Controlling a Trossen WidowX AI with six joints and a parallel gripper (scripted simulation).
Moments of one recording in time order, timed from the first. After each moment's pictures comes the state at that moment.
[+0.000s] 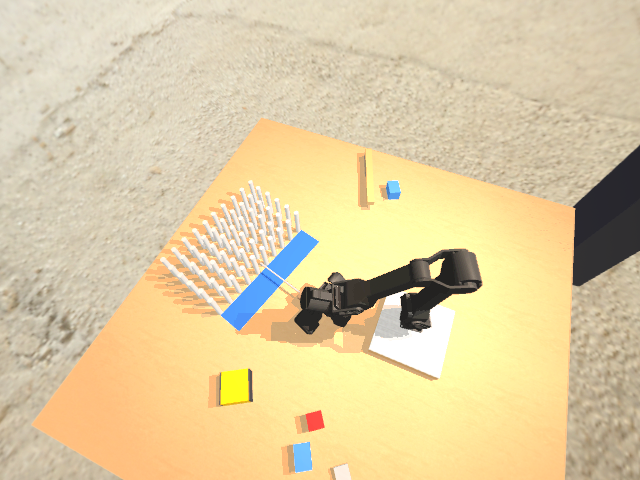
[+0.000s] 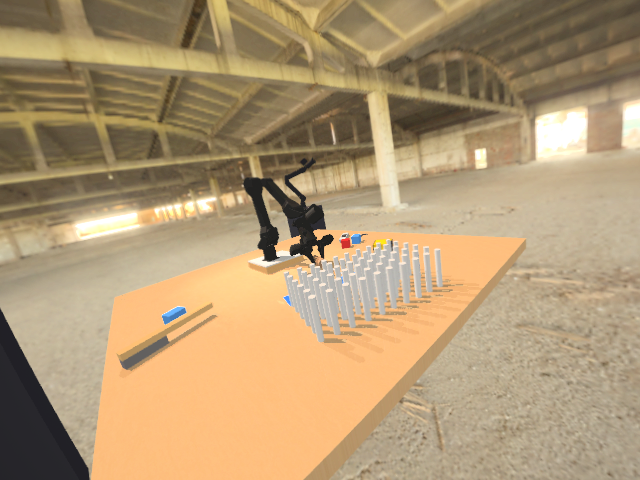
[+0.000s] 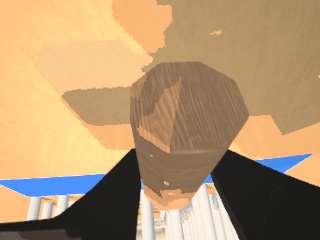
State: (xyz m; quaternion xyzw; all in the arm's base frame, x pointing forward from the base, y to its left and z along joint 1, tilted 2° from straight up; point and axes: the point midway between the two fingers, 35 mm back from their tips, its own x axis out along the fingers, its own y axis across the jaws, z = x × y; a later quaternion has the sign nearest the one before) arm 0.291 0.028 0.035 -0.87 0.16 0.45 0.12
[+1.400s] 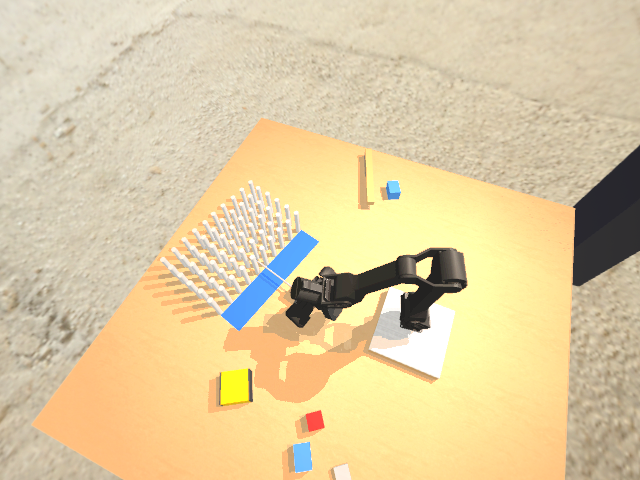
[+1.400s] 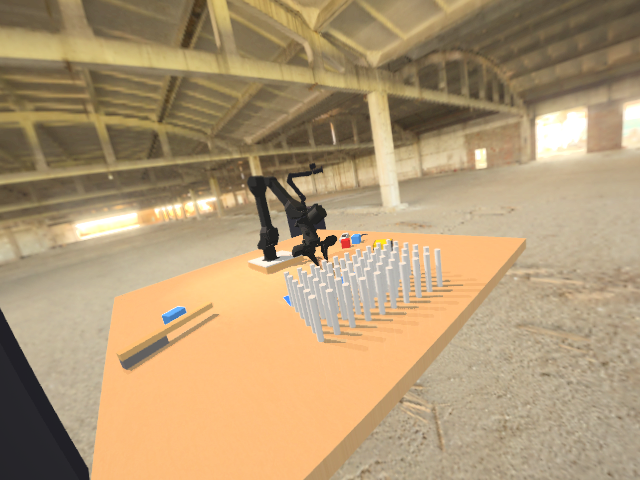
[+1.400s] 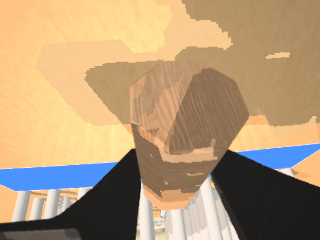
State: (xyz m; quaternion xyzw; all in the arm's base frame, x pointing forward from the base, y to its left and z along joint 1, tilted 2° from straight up) arm 0.320 0.016 0.036 -0.87 0.16 0.45 0.12
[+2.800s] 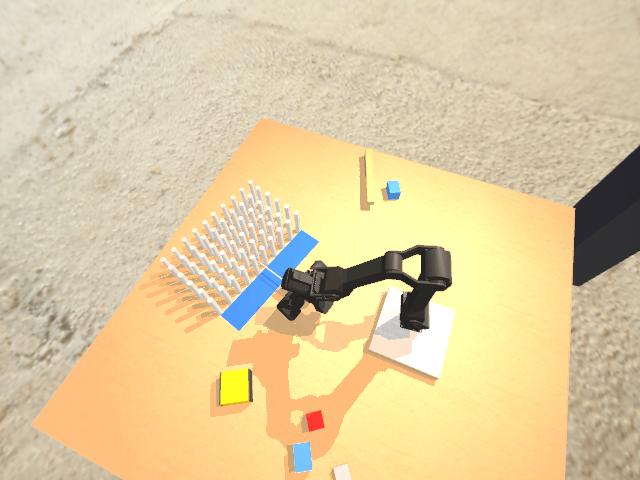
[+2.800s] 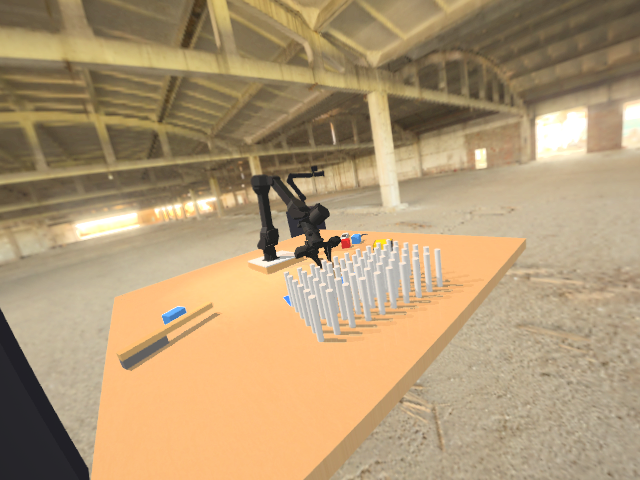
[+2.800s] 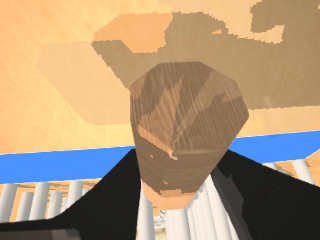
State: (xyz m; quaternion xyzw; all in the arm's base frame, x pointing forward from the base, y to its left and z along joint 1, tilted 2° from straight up) arm 0.350 0.003 0.037 -0.87 0.17 0.45 0.12
